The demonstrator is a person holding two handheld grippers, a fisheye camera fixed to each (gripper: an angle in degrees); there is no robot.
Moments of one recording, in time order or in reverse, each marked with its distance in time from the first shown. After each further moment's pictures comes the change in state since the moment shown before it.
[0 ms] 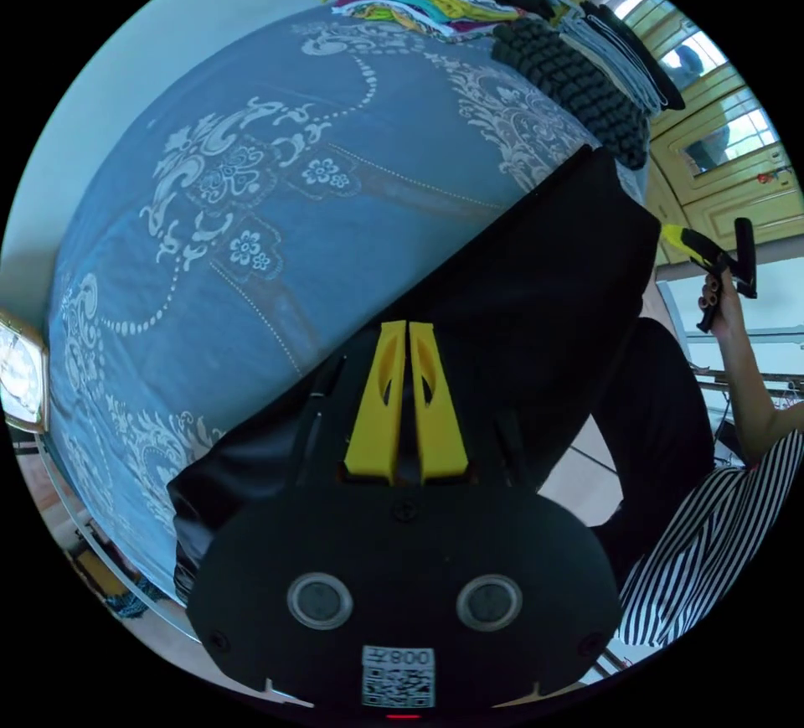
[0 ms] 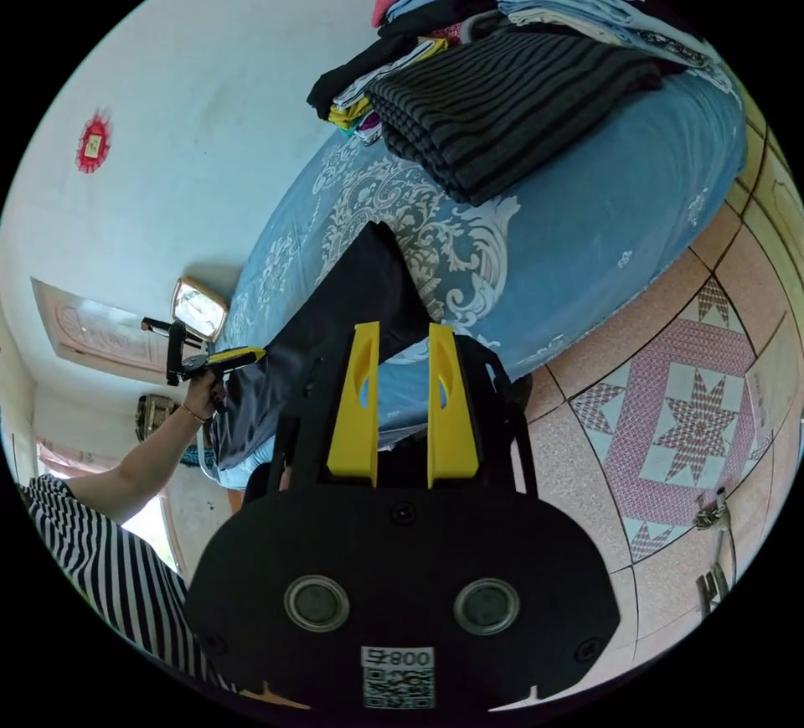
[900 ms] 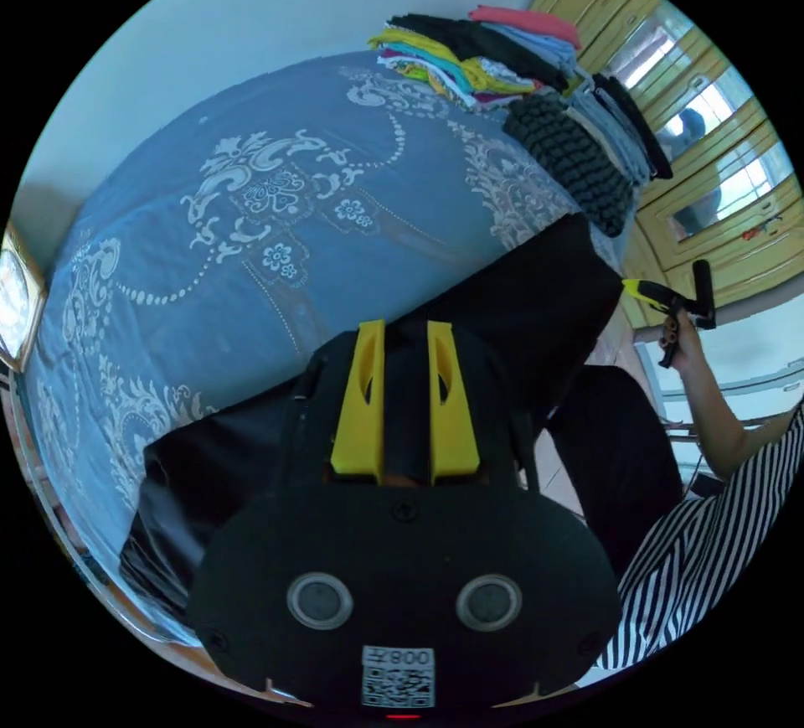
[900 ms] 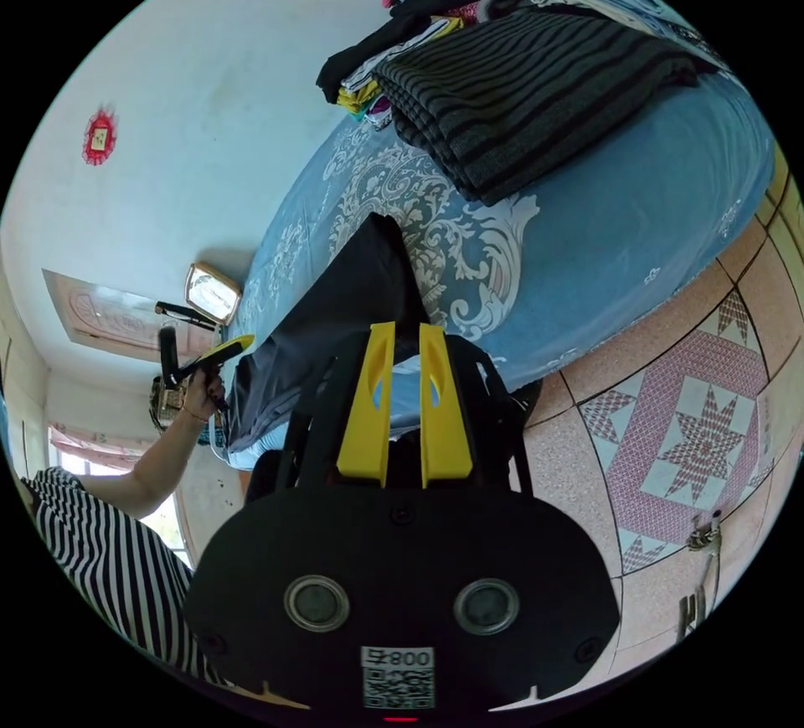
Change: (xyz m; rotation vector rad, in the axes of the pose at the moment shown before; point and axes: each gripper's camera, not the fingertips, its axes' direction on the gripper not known) left arm -0.049 -0.016 0.051 0.210 0.091 -0.135; right arm -0.066 -0.046 0.050 -0.068 -0.054 -0.038
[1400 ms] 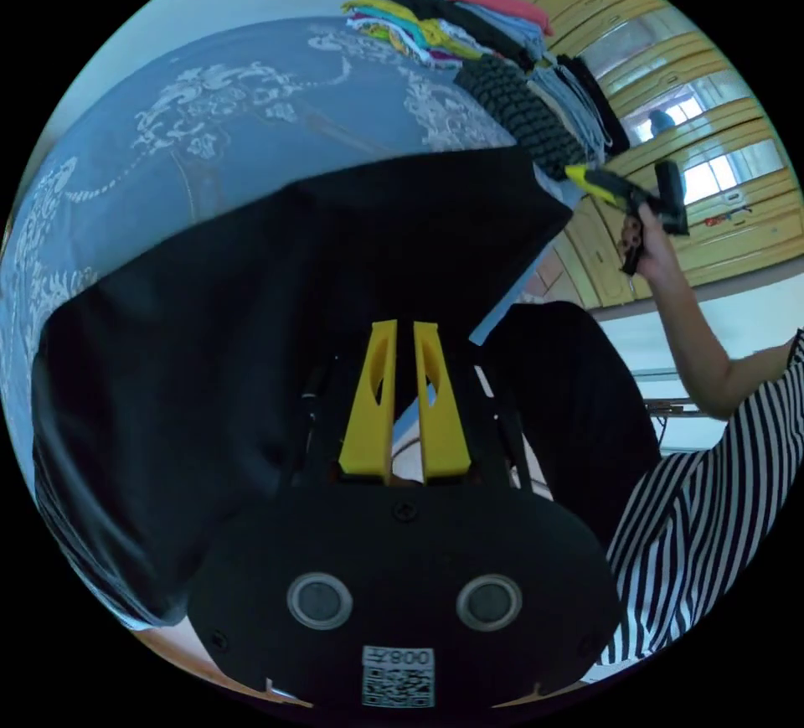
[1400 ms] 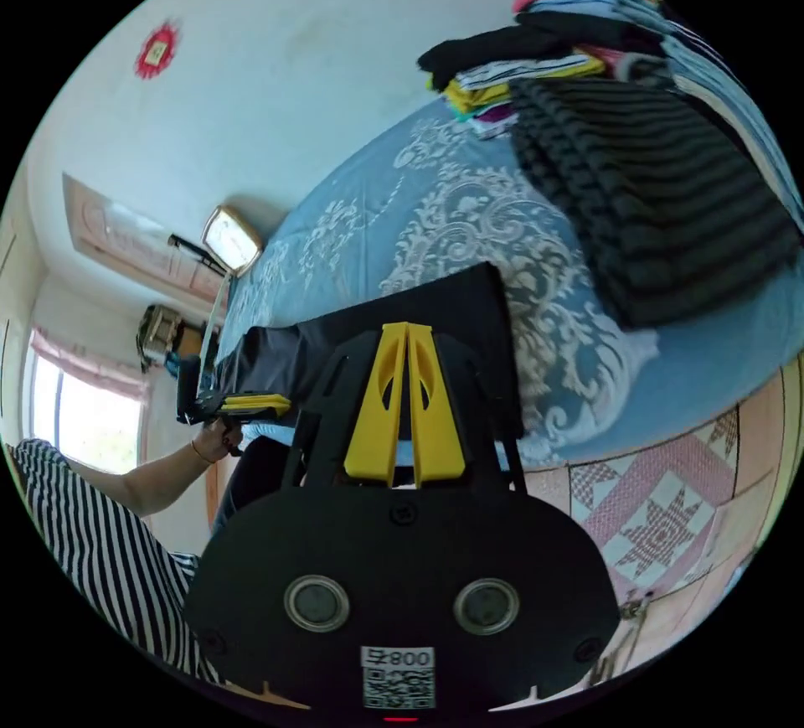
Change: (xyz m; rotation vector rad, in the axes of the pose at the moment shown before) left arm -0.019 0.097 0.025 -0.101 0.144 -0.040; right arm -0.194 -0.088 0.067 -0.070 0.020 -0.292
